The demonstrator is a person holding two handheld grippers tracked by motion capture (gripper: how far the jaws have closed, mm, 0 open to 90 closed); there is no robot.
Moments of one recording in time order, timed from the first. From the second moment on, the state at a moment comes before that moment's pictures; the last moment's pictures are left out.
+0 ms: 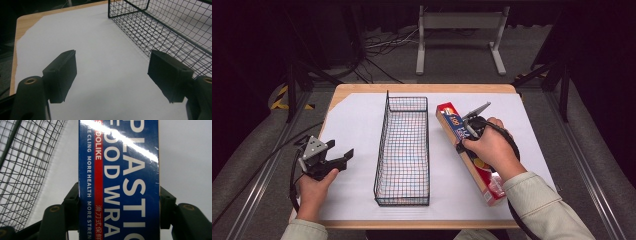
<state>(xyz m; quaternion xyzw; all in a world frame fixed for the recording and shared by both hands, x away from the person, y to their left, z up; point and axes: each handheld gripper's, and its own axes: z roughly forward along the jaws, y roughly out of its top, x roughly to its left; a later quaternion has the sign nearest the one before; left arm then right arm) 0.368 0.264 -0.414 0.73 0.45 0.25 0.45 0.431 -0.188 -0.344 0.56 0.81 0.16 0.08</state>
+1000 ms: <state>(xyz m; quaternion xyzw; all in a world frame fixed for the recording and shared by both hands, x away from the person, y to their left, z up) 0.373 0.253 -0.421 0.74 0.44 0.26 0.44 0.432 -0.129 -0.297 0.61 0.77 0.19 0.09</state>
